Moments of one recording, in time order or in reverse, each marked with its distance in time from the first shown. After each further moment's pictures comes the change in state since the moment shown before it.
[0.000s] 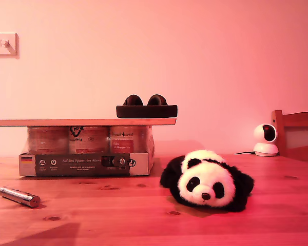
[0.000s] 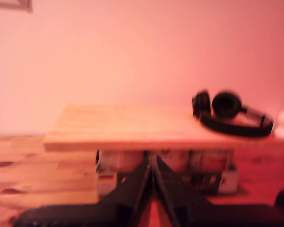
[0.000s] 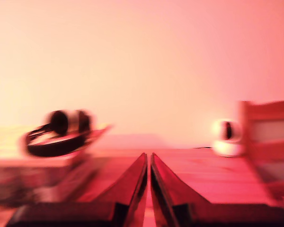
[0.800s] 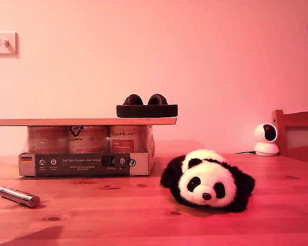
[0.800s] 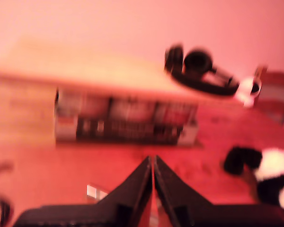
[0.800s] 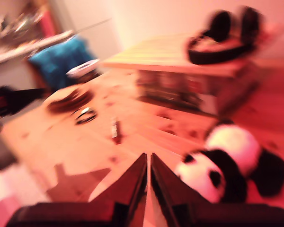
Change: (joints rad) left arm 0.000 0.000 0.026 -0.270 0.119 -0.042; right arm 0.140 0.193 0.192 -0.359 -0.486 0.014
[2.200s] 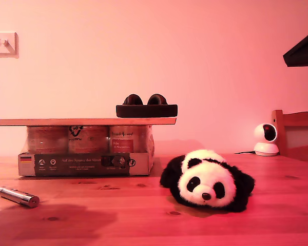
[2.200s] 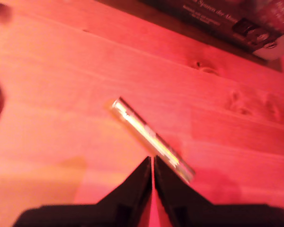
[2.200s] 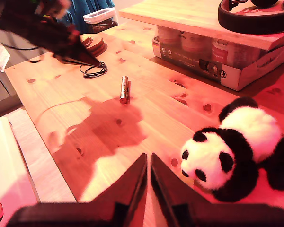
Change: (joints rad) left arm -0.098 1.226 0.480 0.024 -0.122 -0.150; right arm 0.084 0.209 0.025 -0.005 0.015 -0.199
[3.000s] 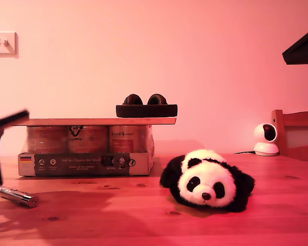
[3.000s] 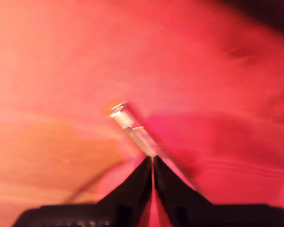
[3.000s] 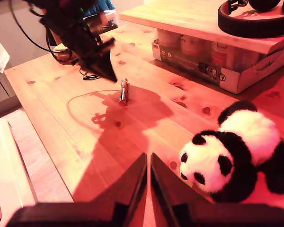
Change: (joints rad) left arm -0.037 0.374 0.319 -0.295 -0.045 -0.040; right arm 0.000 0.000 0.000 0.014 0.000 0.000
